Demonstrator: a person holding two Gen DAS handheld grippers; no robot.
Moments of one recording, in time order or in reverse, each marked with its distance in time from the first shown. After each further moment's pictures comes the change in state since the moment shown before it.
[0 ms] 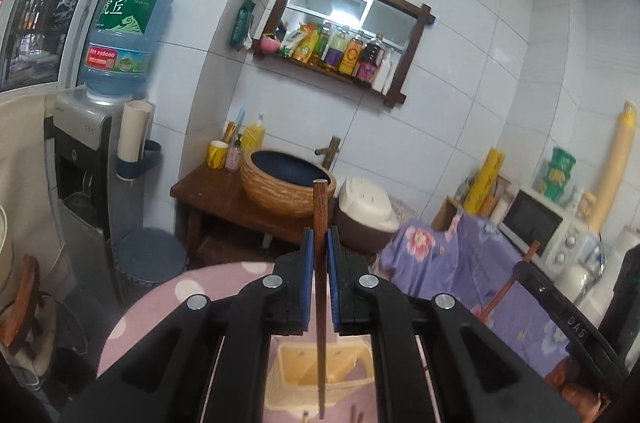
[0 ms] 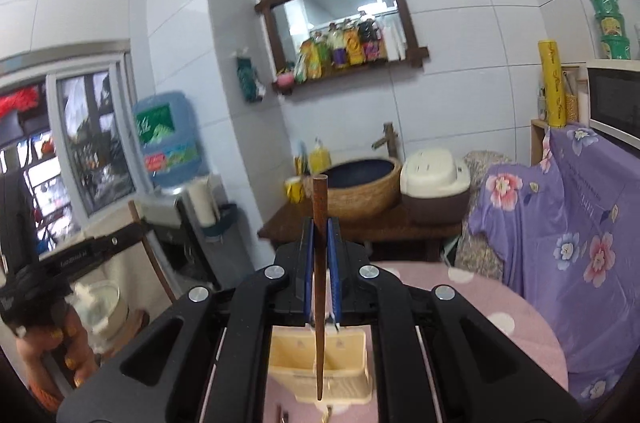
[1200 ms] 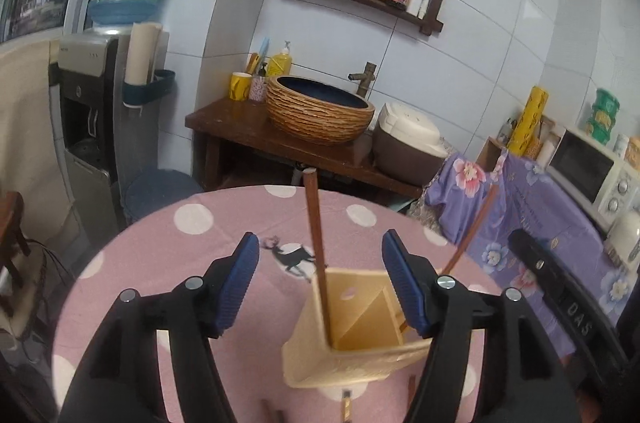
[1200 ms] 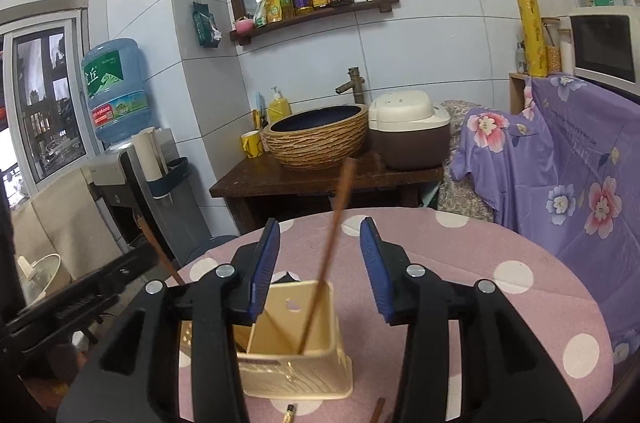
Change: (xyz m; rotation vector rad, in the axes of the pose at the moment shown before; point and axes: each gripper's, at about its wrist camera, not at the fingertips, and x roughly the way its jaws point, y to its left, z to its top) left arm 0.086 0.032 -0.133 0.040 0.189 0.111; right arm 0.094 -0.036 -0.136 -0.007 0.099 -0.145
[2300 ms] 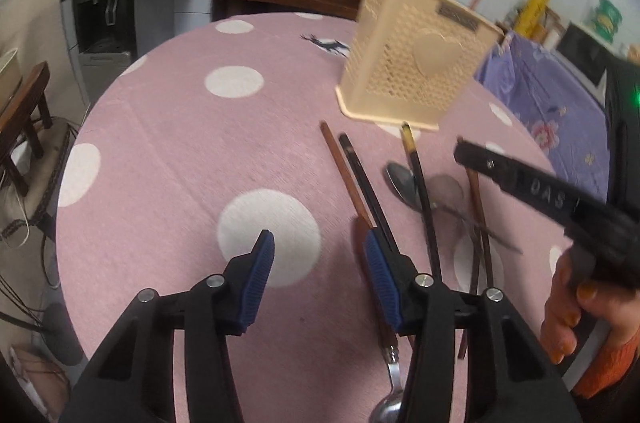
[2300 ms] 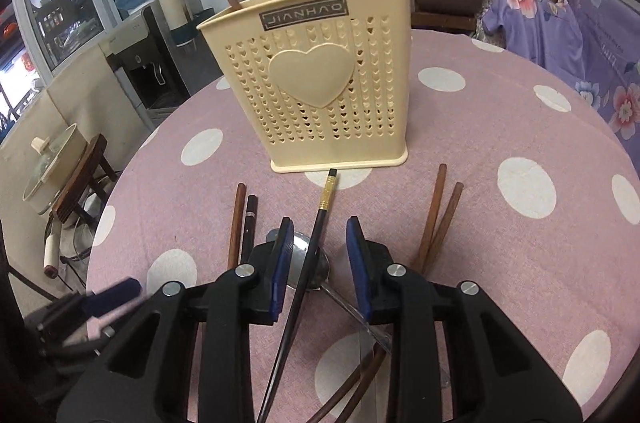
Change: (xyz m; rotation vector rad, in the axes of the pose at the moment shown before) left arm -0.054 0.047 -0.186 0.057 0.391 0.015; right arm -0.017 0.027 -0.167 -0.042 0.471 0.087
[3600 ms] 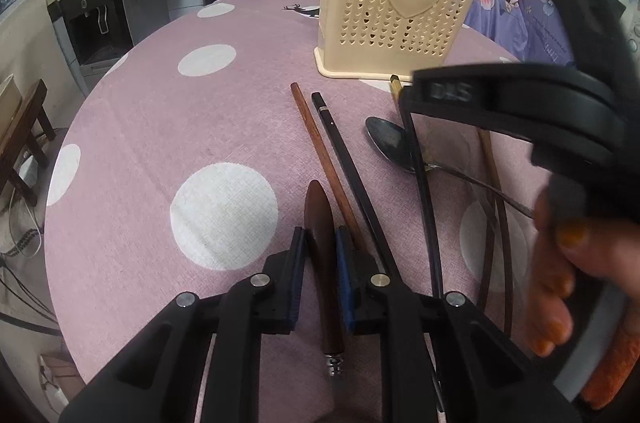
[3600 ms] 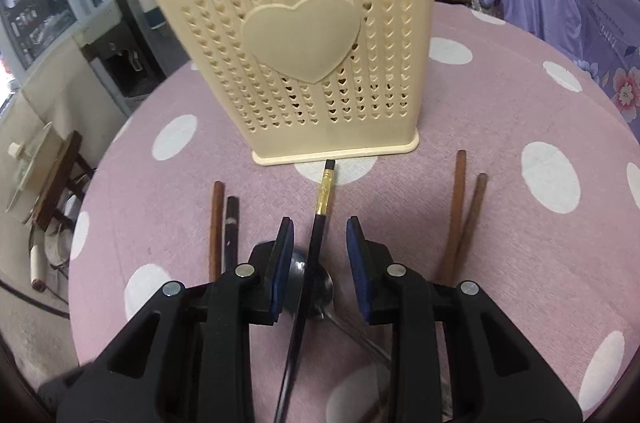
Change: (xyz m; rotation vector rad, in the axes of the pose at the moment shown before) left arm 0.029 -0.035 -0.008 0.067 0.068 0.108; right arm 0.051 0.008 0.015 0.039 0.100 -0.073
